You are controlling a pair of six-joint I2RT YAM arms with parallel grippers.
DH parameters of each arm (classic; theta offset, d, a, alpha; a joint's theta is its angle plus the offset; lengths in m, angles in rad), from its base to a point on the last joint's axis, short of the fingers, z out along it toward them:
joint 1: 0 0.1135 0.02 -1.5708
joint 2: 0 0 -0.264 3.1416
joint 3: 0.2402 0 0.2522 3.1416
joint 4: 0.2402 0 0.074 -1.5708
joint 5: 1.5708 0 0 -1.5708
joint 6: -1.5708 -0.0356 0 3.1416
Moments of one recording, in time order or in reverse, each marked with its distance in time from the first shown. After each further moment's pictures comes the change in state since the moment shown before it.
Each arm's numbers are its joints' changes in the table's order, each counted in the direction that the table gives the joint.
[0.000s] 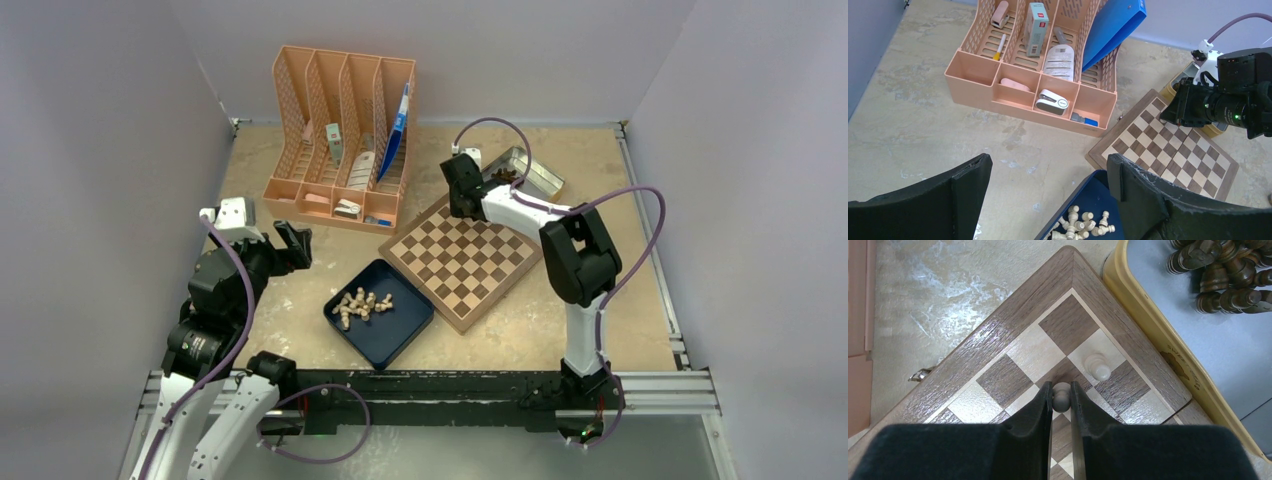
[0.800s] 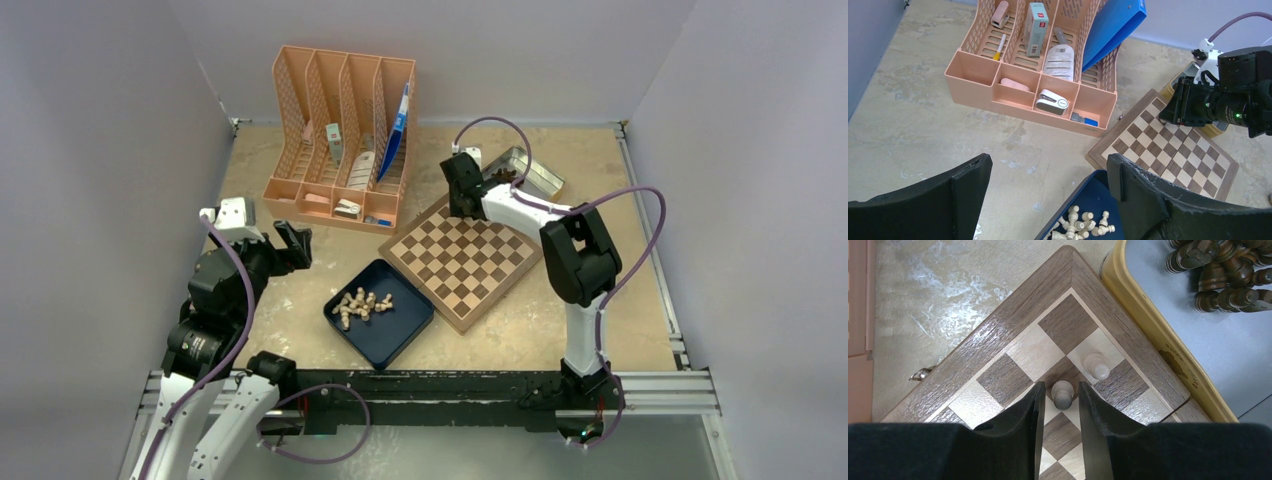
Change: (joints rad) left arm 0.000 0.000 0.000 0.000 0.000 0.000; right arm -0.002 0.002 0.009 0.010 -0.001 -0.002
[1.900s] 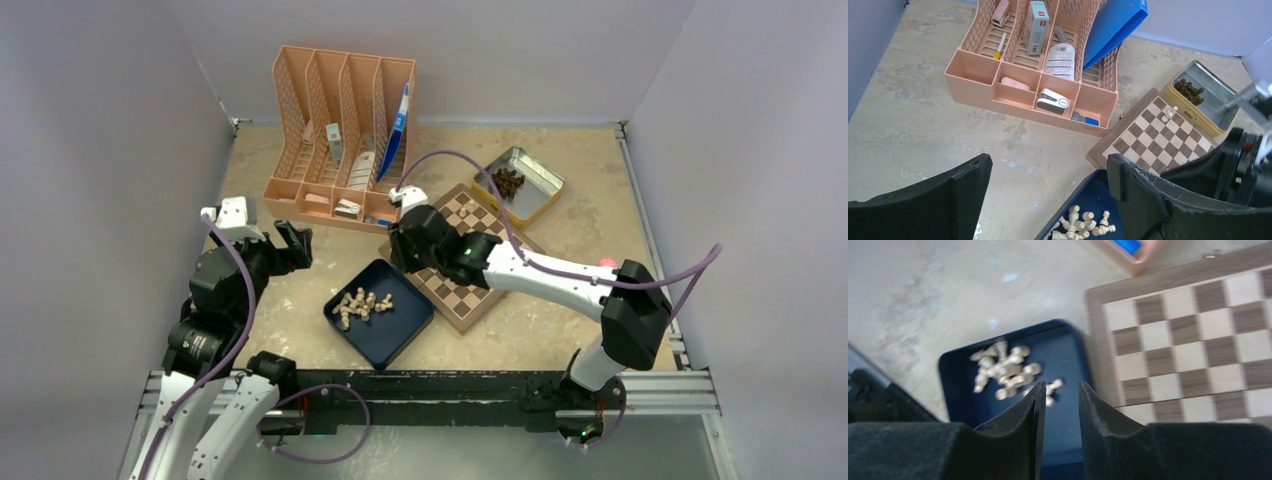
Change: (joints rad) left arm 0.000 0.005 0.000 0.000 -0.001 0.000; right arm 0.430 -0.421 -0.227 -0.048 -0.150 -0.055
